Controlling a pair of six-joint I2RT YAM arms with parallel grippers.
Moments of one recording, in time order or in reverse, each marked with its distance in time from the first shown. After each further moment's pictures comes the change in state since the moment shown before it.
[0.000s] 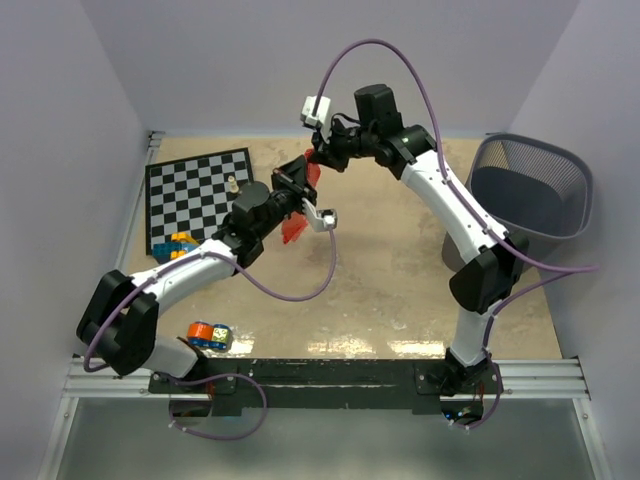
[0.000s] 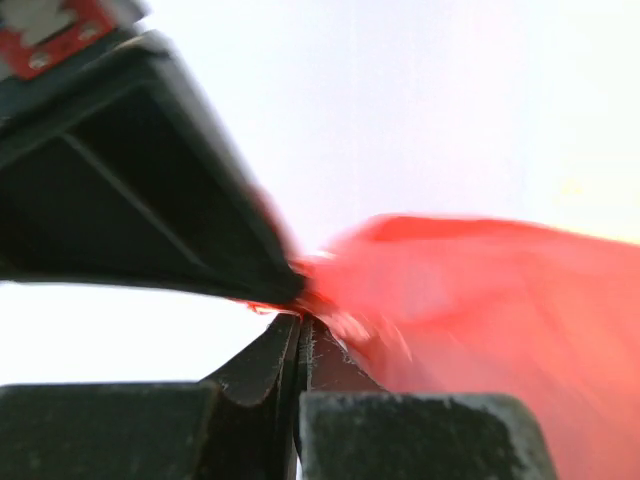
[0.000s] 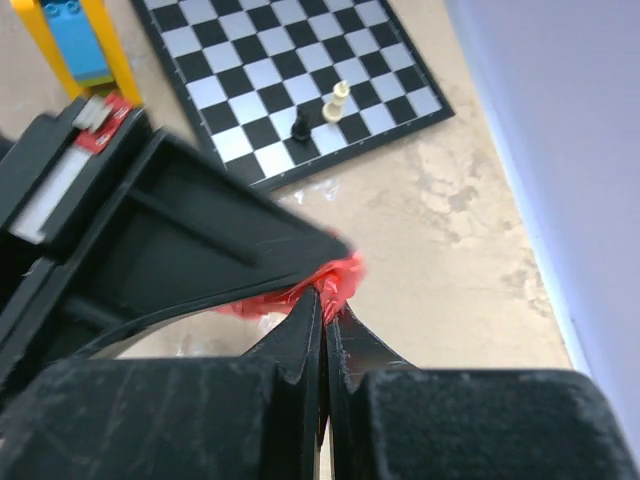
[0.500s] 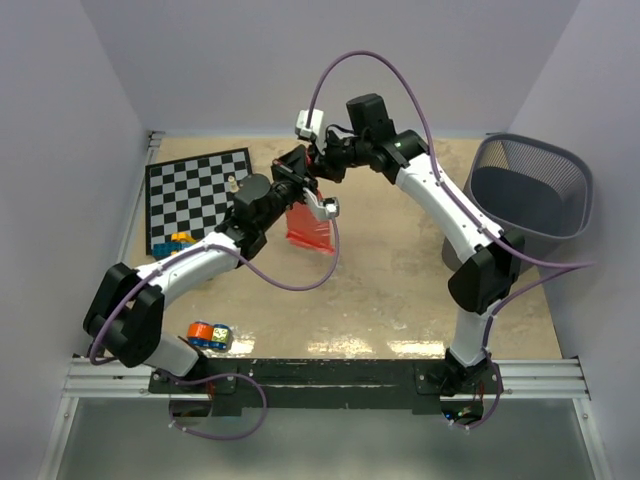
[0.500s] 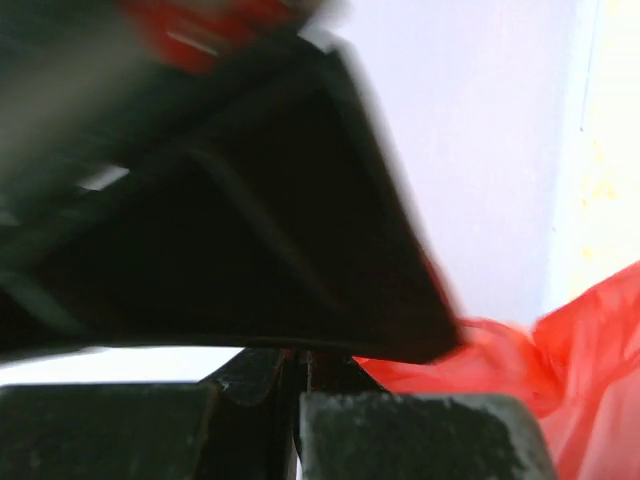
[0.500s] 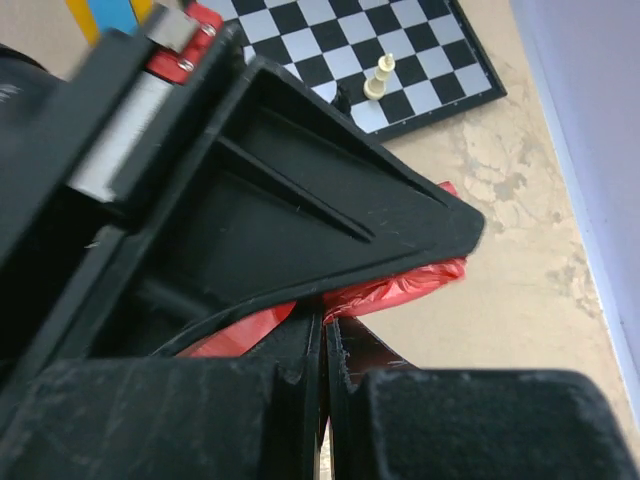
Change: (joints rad) left arm 0.004 0.025 0.035 0.032 -0.006 -0.016; right arm 0.011 0.001 -0.049 -0.009 -0.014 -0.018
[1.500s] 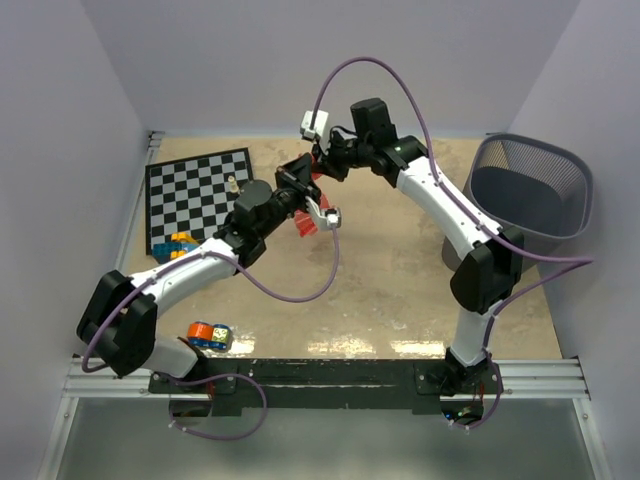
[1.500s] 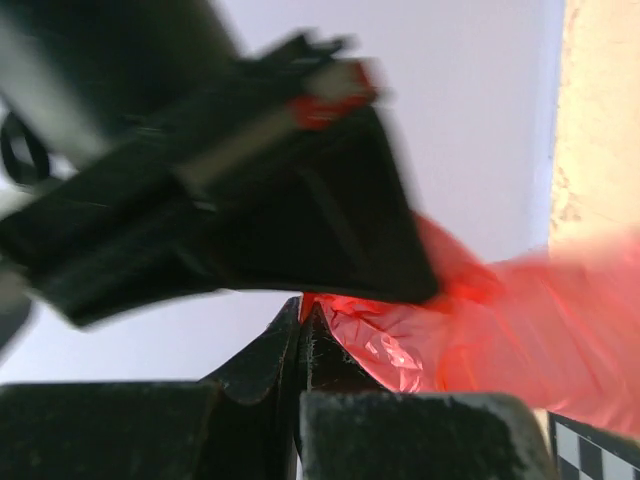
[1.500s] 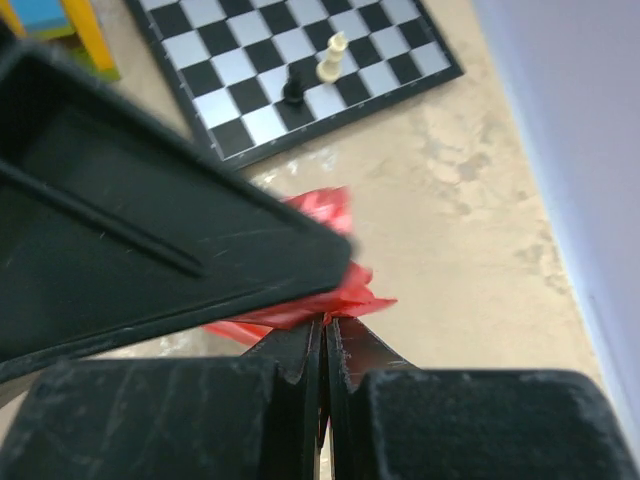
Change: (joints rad) left arm -0.023 -0.047 -0.048 -0.042 0.014 -0.014; right arm -0.018 -0.009 -0.064 0.121 0.054 0.000
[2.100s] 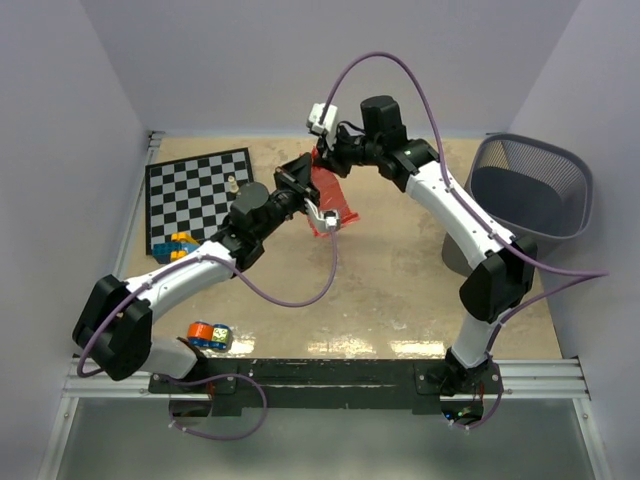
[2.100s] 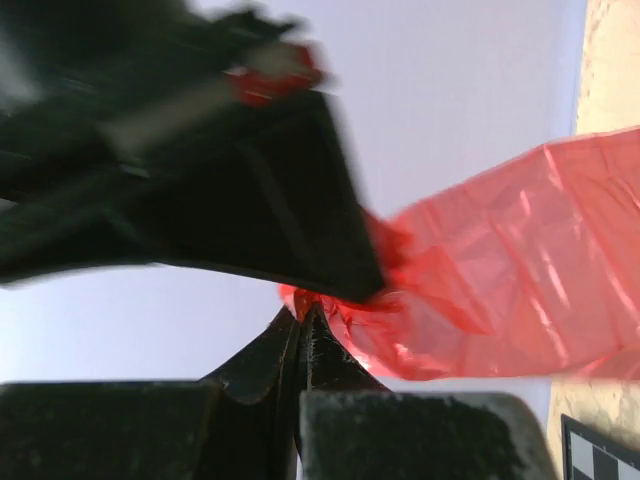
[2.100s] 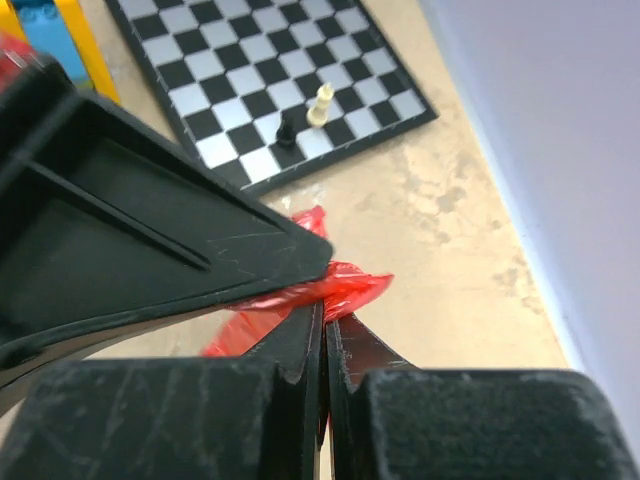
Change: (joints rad) left arm -0.006 -0.027 -0.004 0.014 0.006 0.000; right arm -0.003 -0.077 -0.056 0.080 -0.026 0.049
